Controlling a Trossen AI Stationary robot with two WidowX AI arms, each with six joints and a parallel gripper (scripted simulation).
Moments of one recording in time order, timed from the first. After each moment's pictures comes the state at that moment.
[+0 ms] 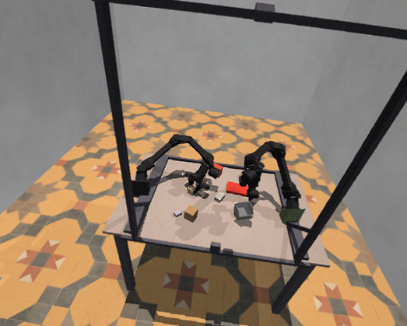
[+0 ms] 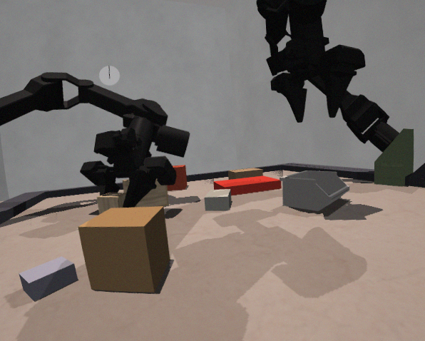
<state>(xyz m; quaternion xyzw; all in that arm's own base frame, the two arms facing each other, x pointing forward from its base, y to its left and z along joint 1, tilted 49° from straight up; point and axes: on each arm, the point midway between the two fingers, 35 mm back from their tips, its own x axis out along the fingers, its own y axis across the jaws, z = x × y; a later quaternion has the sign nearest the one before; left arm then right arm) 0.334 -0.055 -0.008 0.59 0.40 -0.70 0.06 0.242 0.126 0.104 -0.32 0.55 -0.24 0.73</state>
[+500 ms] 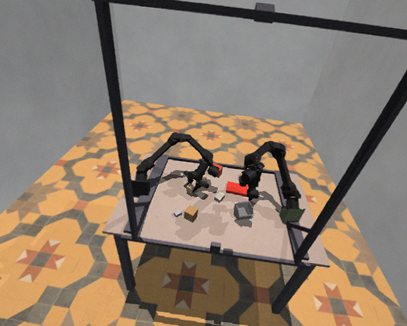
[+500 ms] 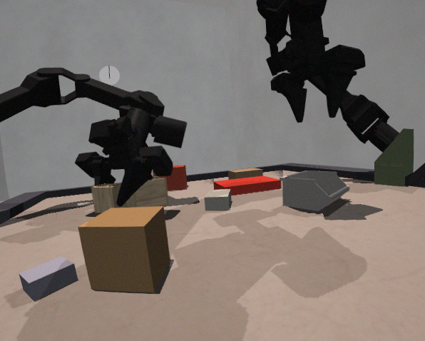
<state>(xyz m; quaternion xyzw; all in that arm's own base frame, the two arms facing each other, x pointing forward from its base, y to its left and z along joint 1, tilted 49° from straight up) 0.321 -0.069 0.000 0.59 0.40 -0.70 0.06 0.242 0.126 0.104 -0.32 0.55 -0.24 0.73</state>
